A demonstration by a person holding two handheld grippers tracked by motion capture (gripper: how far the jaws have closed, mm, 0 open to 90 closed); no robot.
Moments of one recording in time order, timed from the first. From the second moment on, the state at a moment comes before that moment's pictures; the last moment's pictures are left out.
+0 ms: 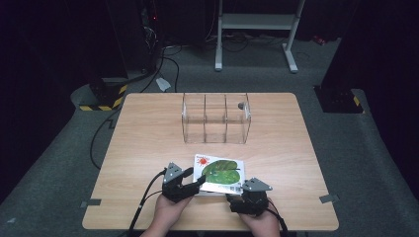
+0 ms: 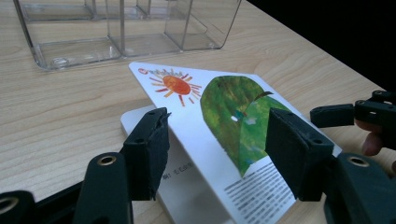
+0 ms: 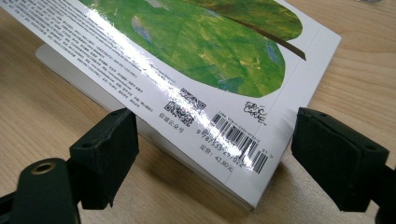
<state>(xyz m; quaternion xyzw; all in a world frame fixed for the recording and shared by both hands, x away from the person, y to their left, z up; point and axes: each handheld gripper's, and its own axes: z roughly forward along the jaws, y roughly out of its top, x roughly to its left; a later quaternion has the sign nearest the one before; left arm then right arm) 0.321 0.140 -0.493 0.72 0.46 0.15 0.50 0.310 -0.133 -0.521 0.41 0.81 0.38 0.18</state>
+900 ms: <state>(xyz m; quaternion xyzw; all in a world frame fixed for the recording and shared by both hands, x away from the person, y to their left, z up) 0.351 0.142 -0.505 0.75 0.45 0.06 0.49 0.311 -0.133 -0.522 0.42 0.81 0.37 0.17</state>
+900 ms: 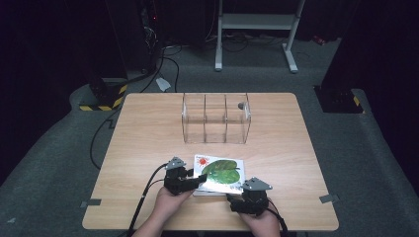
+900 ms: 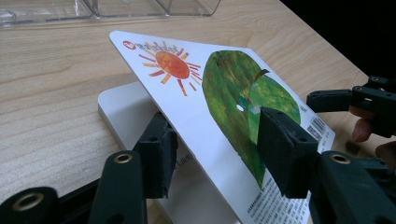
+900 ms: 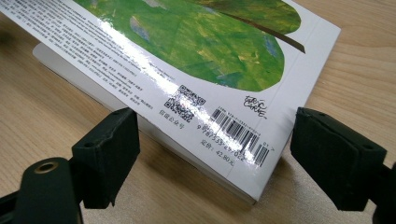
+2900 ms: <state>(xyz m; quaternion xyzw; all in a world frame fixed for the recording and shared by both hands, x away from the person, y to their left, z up) 0.296 0.132 -0.493 0.78 0.27 0.28 0.49 0.325 -0.157 -0.517 0.45 0.76 0.46 0.14</state>
